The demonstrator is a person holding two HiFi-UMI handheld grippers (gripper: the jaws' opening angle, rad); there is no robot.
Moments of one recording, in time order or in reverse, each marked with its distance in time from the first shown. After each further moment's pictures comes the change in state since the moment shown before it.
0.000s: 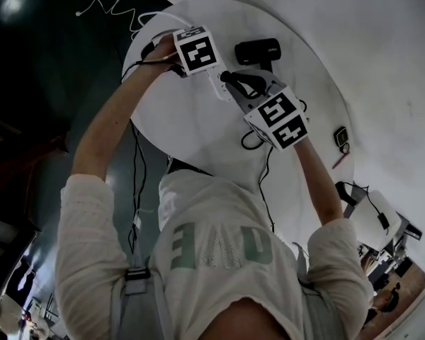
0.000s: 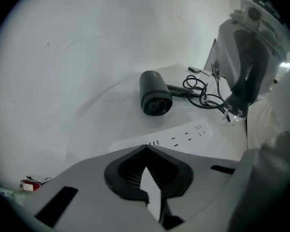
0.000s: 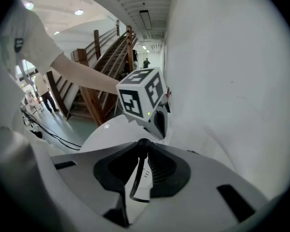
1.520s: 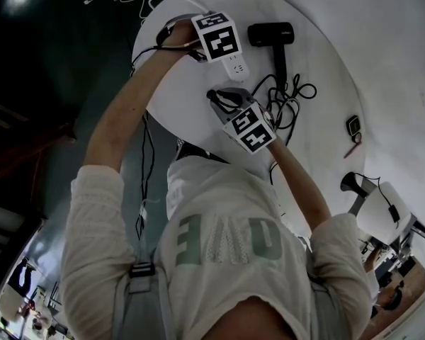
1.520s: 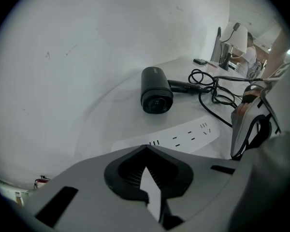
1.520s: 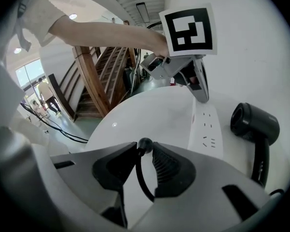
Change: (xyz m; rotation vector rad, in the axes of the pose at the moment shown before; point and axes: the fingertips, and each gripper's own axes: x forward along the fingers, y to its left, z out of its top) left arm 0.003 0.001 0.001 0.023 0.051 0.127; right arm 0.073 0.106 -0.085 0.093 0.048 0.099
